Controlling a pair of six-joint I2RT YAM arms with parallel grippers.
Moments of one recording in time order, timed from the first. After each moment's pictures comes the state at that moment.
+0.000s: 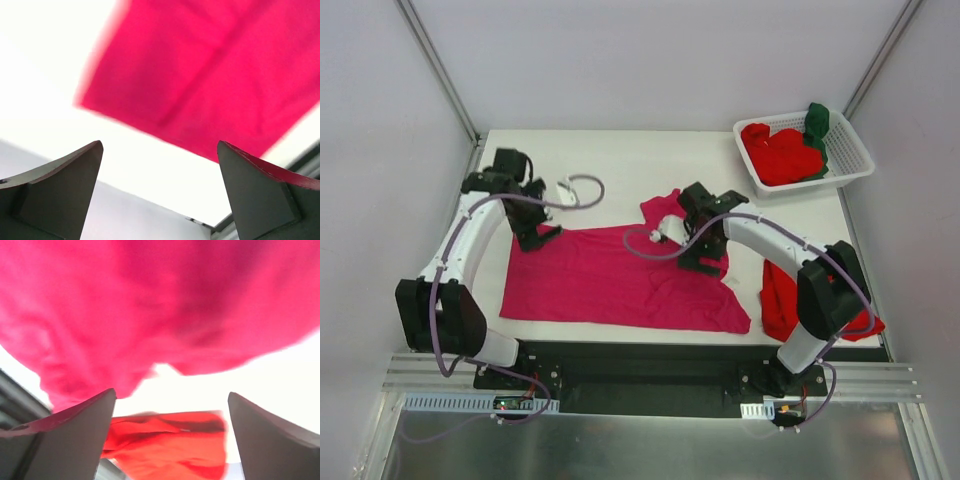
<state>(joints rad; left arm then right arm) -0.09 1.42 1.17 -1.09 0.22 1.12 0.66 1.67 1.21 -1.00 0.05 -0.76</state>
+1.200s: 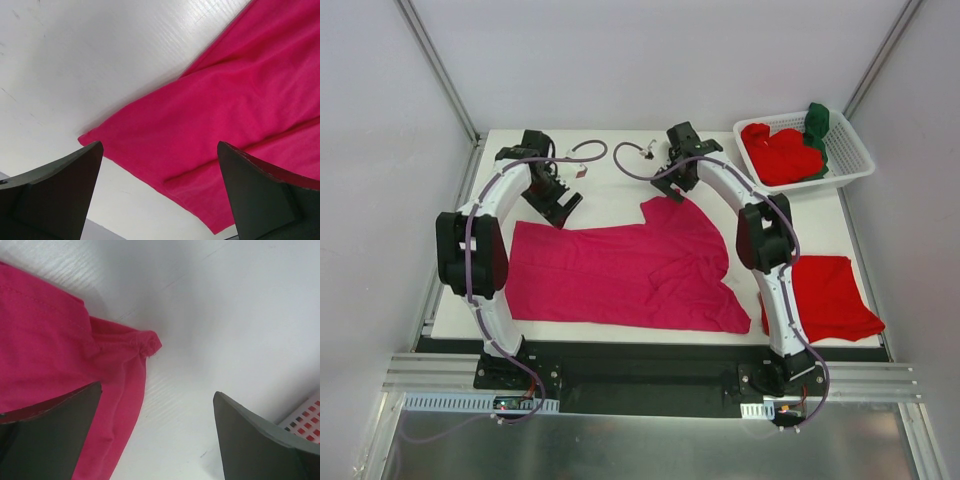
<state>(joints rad) -0.10 1.86 1.55 -0.96 0.18 0.63 0.46 2.37 2.15 -0.83 0.07 -0.57</state>
